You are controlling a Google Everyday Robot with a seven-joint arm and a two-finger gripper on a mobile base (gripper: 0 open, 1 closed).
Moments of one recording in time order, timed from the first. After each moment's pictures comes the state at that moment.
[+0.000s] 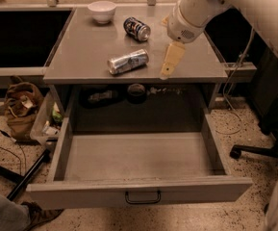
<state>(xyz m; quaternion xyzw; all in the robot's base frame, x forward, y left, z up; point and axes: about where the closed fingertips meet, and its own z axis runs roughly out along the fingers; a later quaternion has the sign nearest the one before) 0.681 -0.087 0.914 -0.68 0.68 0.00 0.29</state>
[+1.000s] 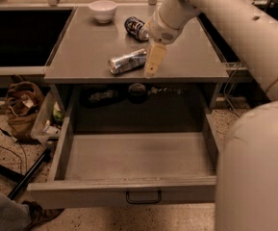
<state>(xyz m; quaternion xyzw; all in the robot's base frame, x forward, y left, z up) 0.724 -0.052 0.883 -0.69 0.66 0.01 0.28</state>
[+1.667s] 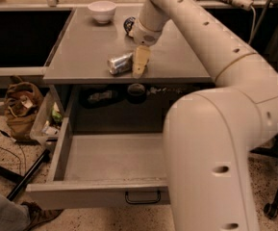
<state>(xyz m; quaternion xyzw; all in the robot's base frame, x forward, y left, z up) 0.772 -0.009 0.840 -0.72 0.65 0.02 0.23</state>
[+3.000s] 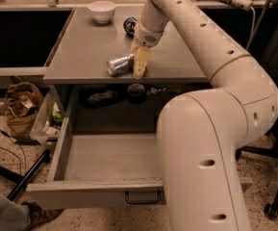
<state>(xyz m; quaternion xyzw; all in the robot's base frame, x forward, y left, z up) 0.771 -0.012 0.825 -0.72 0.66 0.05 0.20</state>
